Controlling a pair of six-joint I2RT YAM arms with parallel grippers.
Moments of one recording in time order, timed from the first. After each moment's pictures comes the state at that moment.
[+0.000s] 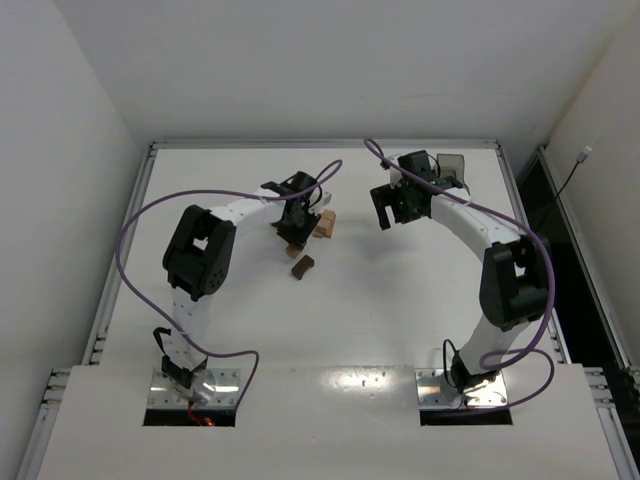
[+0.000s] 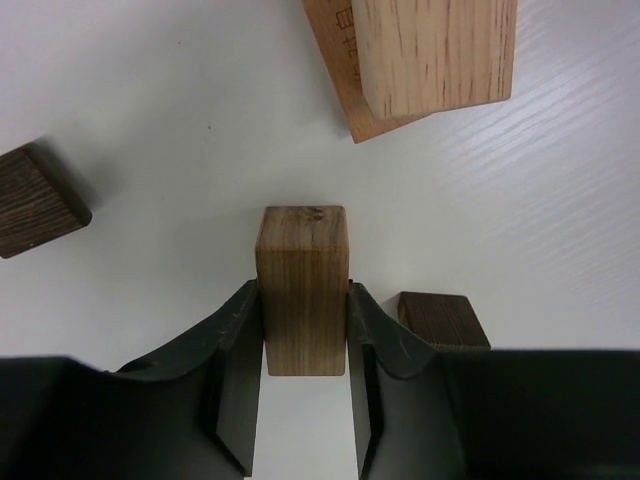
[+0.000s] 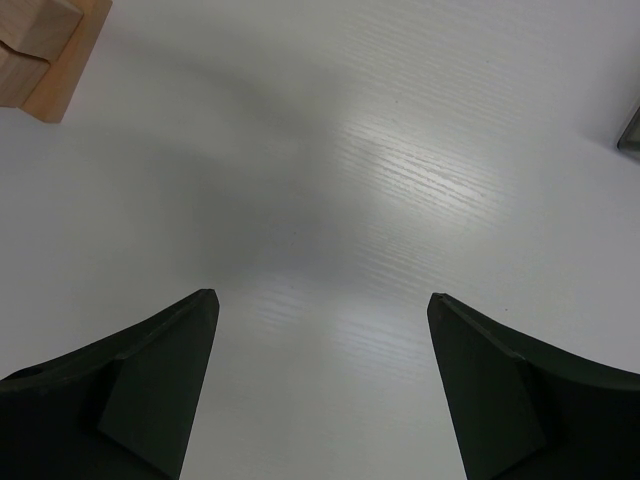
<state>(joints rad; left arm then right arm) -0.51 2.07 1.54 -0.66 0.01 0.03 0.28 1.73 1.28 -0.51 0.00 -0.07</state>
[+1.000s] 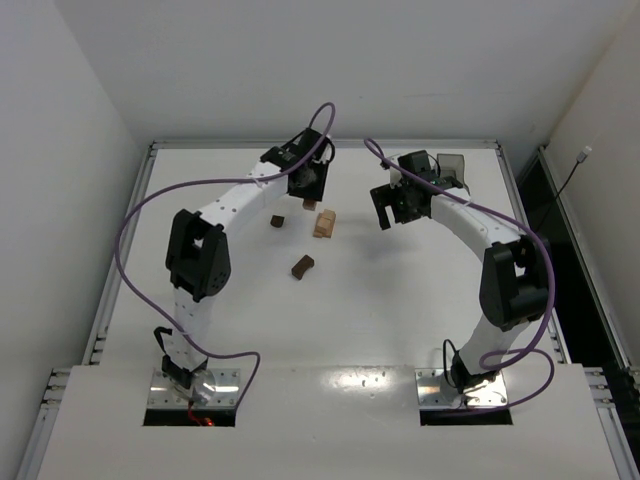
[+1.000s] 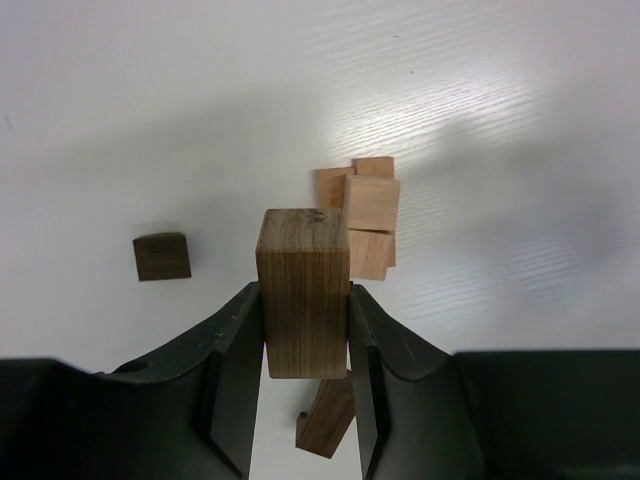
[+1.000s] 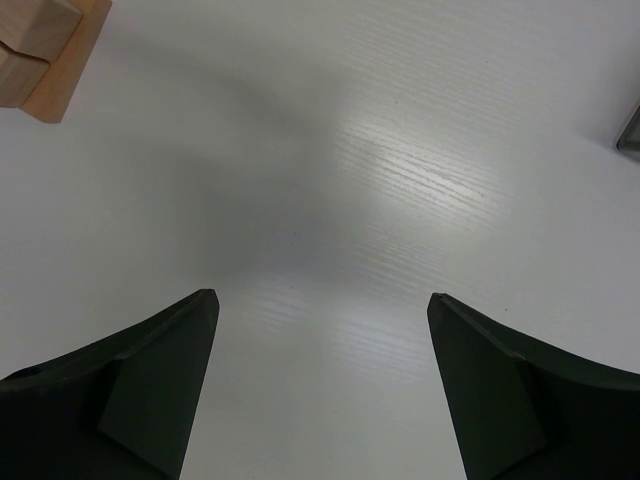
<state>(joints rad) -0.55 2.07 1.92 -0.77 -0.18 -0.28 0.28 1.73 1.28 -0.51 0.00 -0.07</state>
